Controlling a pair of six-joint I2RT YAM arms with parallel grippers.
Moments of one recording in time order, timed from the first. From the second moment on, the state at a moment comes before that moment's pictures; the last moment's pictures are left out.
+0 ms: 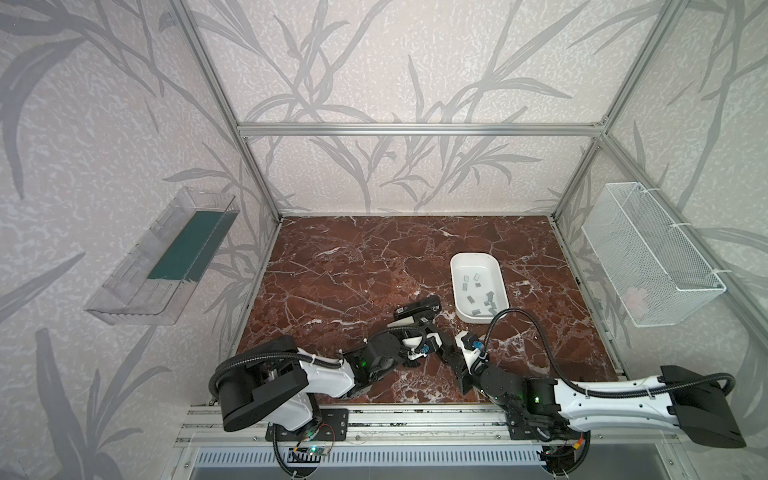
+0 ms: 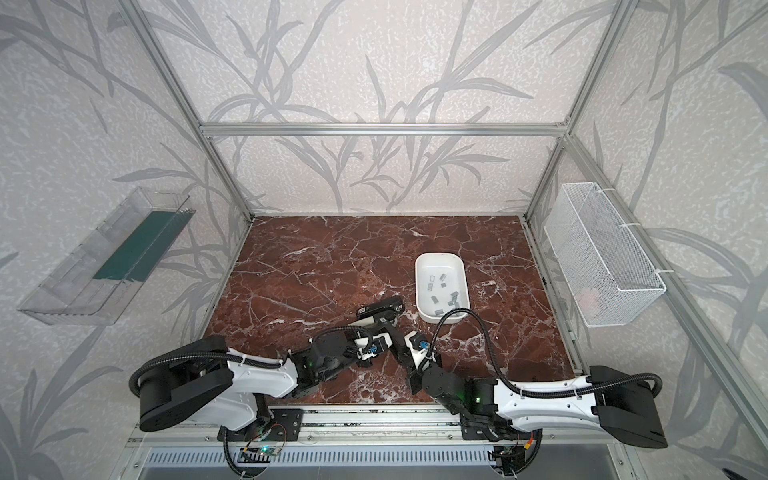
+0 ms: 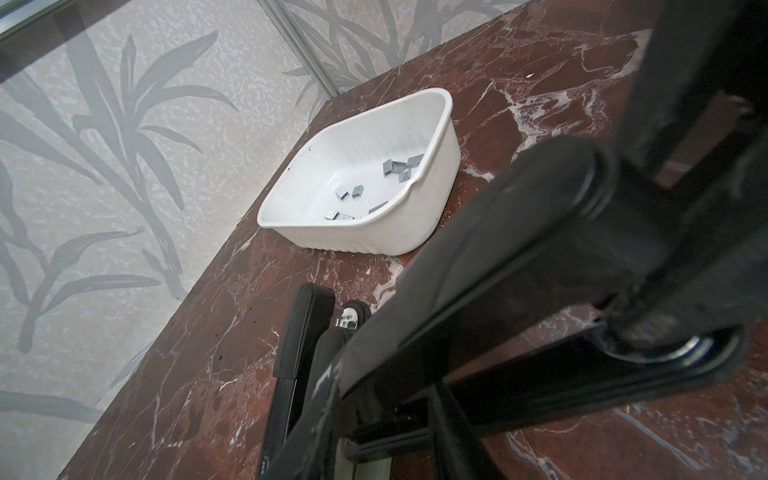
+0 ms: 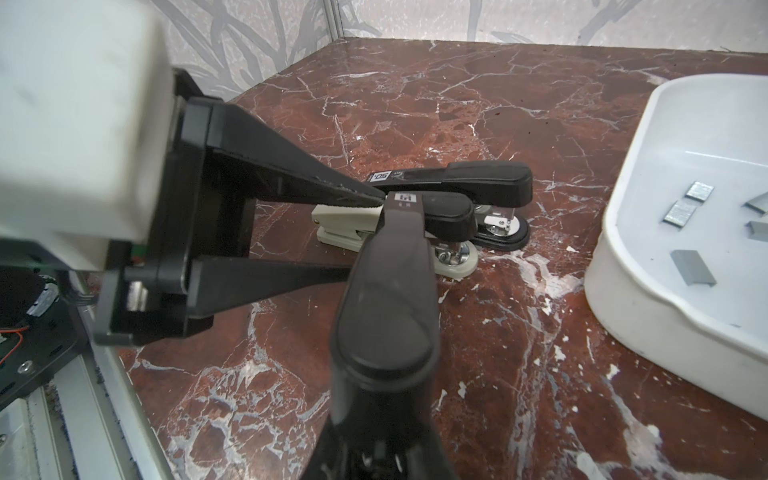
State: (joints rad) left arm -1.04 1.44 0.29 0.88 -0.13 0.54; right arm 1.37 0.90 0.16 0.27 0.54 0.47
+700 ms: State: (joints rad) left arm -1.04 1.16 0.28 0.63 0.09 0.65; right arm 1.41 0.81 0.16 0.20 0.32 0.40
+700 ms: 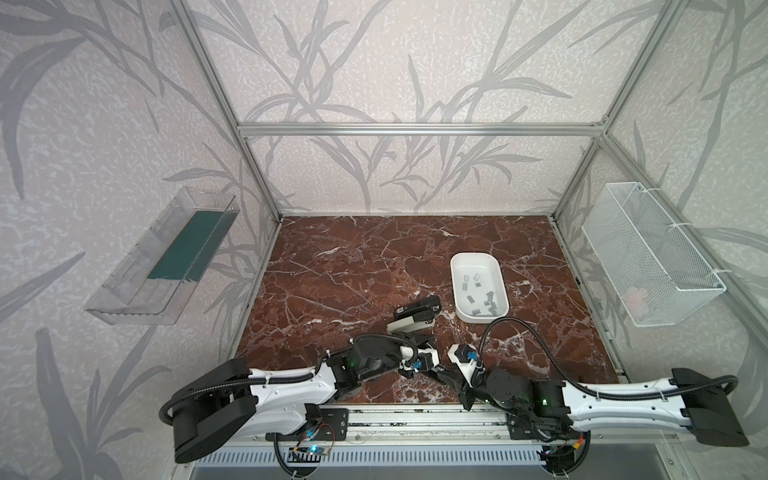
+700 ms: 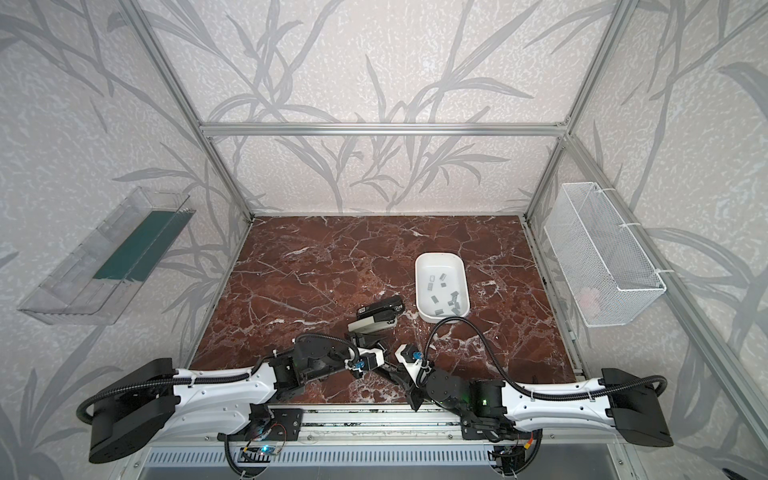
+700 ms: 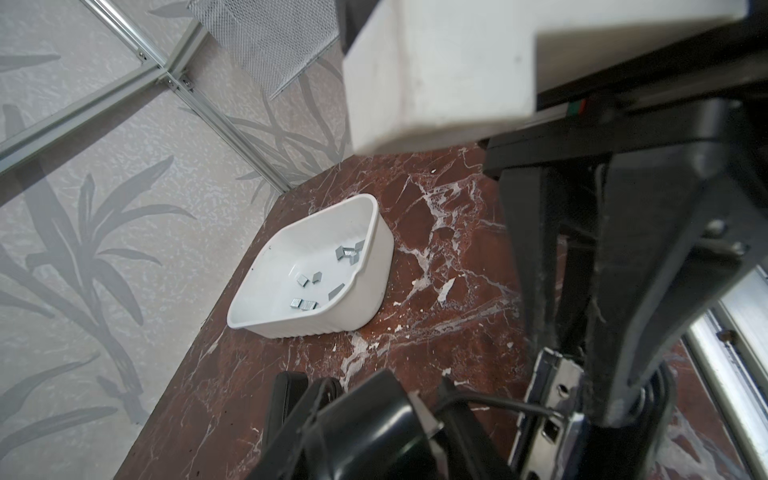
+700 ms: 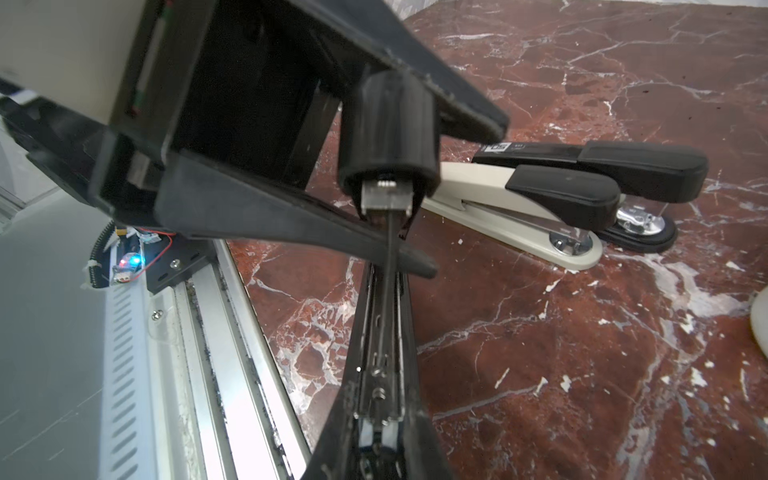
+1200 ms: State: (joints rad) left arm -0.81 1.05 0.26 0.62 0.14 0.48; right arm 1.39 0.81 0.16 0.22 0.35 0.40
